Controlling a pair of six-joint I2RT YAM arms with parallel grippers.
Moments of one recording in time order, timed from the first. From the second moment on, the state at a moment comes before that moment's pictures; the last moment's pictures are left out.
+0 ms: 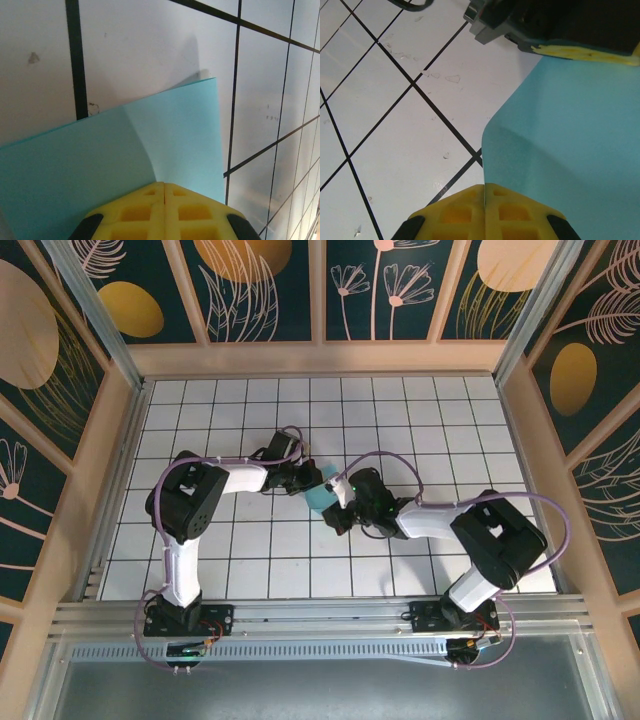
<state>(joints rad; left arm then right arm) -0.54 2.02 1.09 0.04 0.46 -0.81 0.75 1.59 0.62 0.22 -0.38 0.20</state>
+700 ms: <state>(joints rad) -0.54 2.03 1.11 0.03 0.44 -0.76 0.65 1.66 0.69 0.15 -0.44 0.28</state>
